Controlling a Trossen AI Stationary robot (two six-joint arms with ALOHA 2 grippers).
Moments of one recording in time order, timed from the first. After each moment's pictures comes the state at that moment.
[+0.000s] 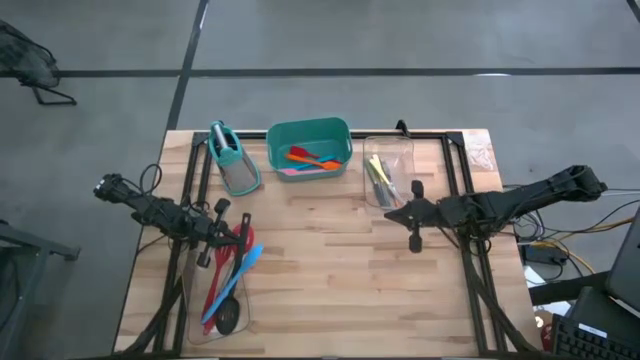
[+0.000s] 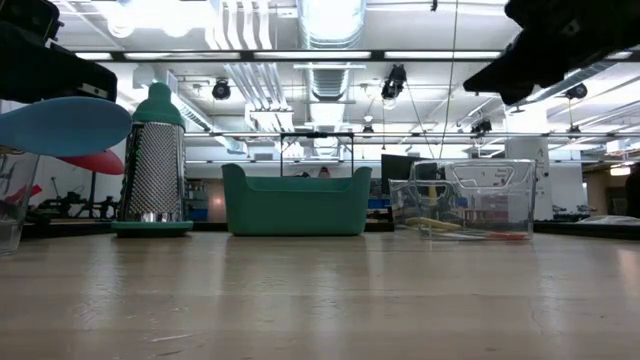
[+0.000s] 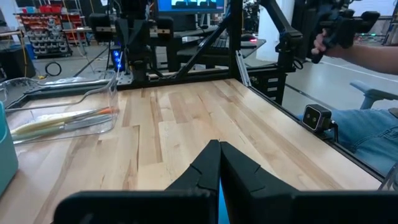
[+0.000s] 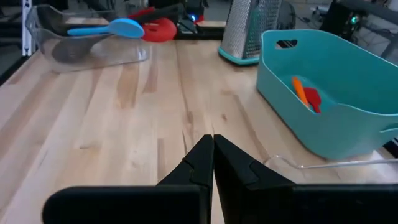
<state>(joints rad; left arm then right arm) -0.46 0.05 0.08 -0.17 -0.22 0.00 0.22 0.76 0.39 0.00 0.33 0.10</state>
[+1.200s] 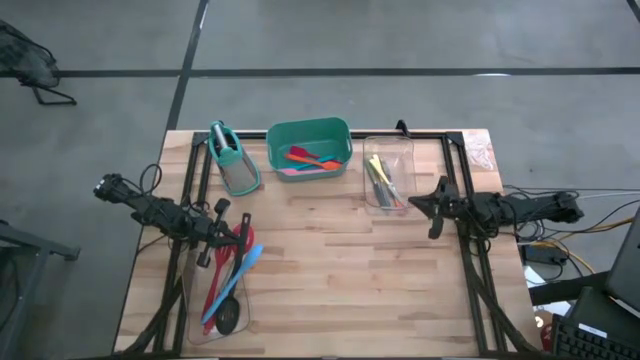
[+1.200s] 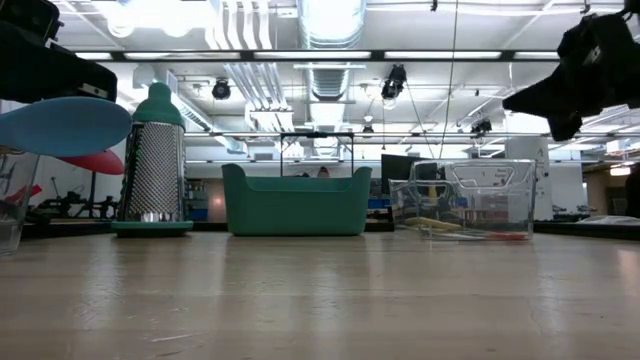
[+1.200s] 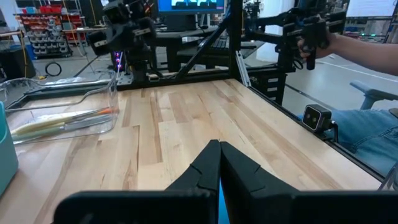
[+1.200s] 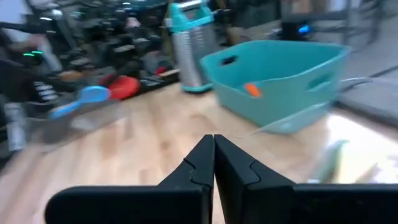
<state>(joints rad) -0.46 0.05 0.08 -0.17 -0.22 0.00 0.15 0.05 0.11 -0.19 0.45 0.32</state>
